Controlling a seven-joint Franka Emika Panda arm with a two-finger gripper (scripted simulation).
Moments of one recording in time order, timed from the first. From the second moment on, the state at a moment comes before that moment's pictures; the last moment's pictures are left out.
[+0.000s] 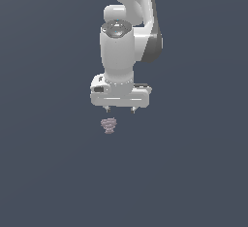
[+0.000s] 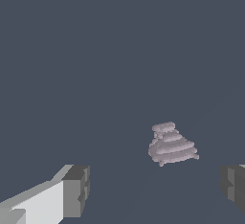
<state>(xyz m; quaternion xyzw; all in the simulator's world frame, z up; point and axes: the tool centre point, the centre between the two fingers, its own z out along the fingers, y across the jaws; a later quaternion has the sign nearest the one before) 0.021 -0.013 0.207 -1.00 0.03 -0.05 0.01</state>
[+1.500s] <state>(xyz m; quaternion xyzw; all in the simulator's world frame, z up) 0.014 -0.046 0.146 -0.91 0.41 -0.01 0.01</state>
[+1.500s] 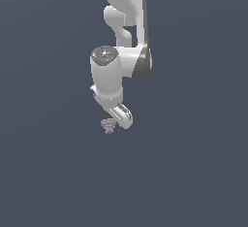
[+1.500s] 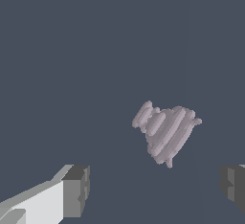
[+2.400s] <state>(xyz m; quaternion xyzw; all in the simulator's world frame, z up) 0.007 -0.069 0.111 -0.79 0.61 0.00 0.00</state>
